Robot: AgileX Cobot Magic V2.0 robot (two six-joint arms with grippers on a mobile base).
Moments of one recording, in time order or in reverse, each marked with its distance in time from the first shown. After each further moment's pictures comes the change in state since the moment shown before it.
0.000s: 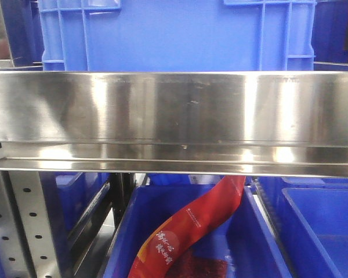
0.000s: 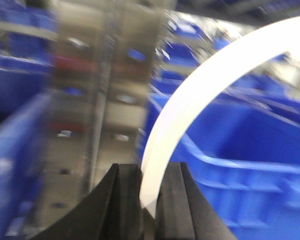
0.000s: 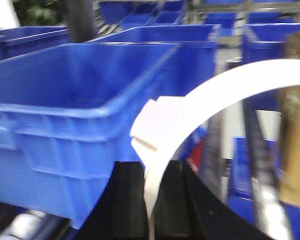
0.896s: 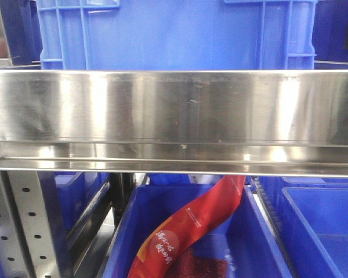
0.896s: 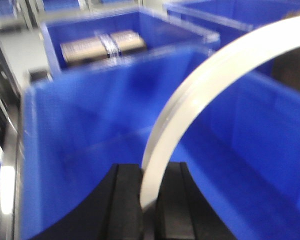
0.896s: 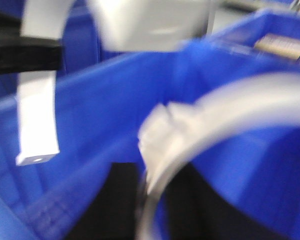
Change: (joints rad) left arm -0.253 1.001 -0.931 0.125 0.263 0.062; right arm 0.311 0.821 -0.649 0.008 0.010 -0.089
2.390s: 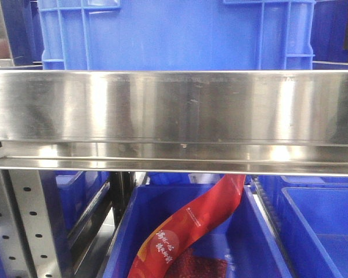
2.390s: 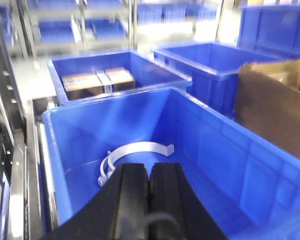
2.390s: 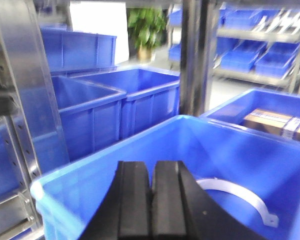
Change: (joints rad) left arm 0.000 -0.398 0.188 -0.065 0.041 0.000; right arm 0.002 -0.347 0.105 0.051 -0.073 0.000
